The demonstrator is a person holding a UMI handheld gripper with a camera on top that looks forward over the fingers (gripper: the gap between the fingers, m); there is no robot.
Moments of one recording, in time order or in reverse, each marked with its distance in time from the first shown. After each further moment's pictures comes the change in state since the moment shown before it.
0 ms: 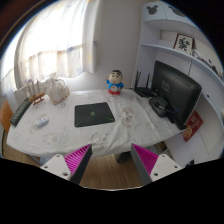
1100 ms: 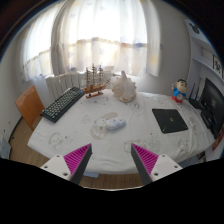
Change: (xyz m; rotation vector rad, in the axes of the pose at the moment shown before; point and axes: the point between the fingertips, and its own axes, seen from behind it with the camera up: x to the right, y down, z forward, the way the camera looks) arm -0.417 0.016 0.014 0.034 -0.286 -0.139
